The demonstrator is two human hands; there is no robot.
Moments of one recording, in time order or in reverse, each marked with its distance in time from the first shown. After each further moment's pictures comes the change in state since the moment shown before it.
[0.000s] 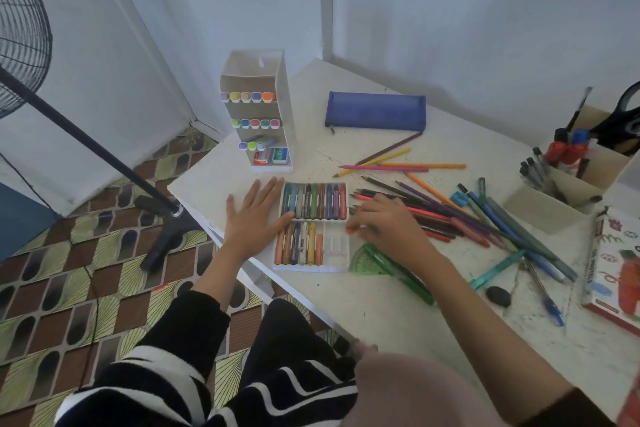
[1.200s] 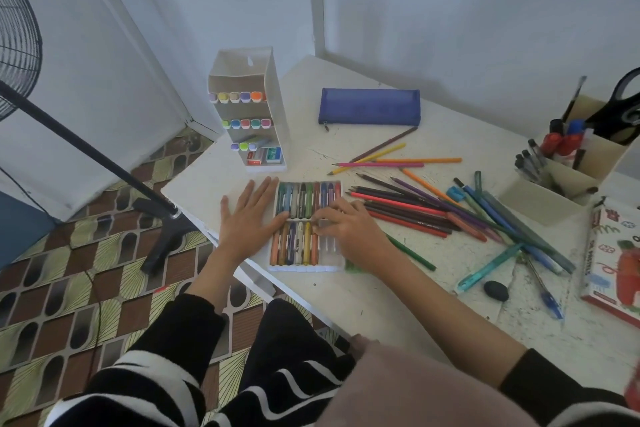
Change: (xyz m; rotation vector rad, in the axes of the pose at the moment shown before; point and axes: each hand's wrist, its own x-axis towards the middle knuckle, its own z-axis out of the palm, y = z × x) left_hand 0.002 -0.001 0.003 -0.013 0.019 0.006; right_hand 0.020 -0.022 0.038 -0.150 0.083 -0.227
